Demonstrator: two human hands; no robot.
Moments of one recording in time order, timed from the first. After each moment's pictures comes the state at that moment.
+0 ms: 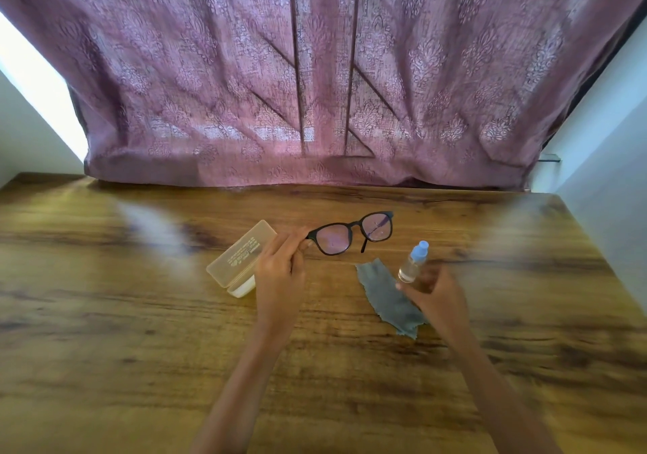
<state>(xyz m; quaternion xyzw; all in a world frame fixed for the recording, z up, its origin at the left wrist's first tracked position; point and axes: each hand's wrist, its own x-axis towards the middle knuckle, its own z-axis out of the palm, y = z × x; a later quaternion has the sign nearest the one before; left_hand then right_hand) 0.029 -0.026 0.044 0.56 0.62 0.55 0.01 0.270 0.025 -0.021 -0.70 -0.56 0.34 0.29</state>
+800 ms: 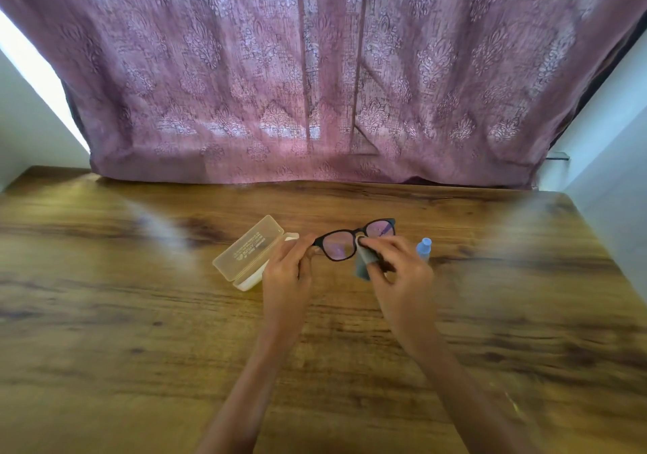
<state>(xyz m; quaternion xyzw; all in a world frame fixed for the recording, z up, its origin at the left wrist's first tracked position) 0.033 -0.039 0.035 0.56 0.66 0.51 0.01 0.192 -0.015 0.054 -0.46 -0.73 0.16 0.48</state>
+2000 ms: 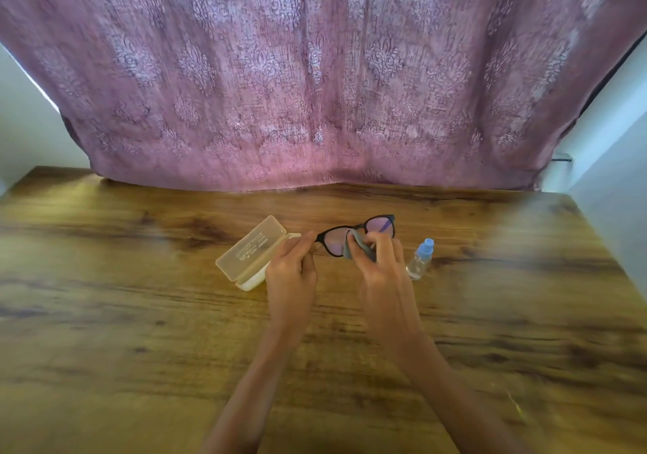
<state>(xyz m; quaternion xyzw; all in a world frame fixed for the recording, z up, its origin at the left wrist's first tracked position) 0.037 -0.037 0.046 0.54 0.67 0.50 0.05 0.172 -0.021 0.053 -0.47 -0.81 0.01 0.35</state>
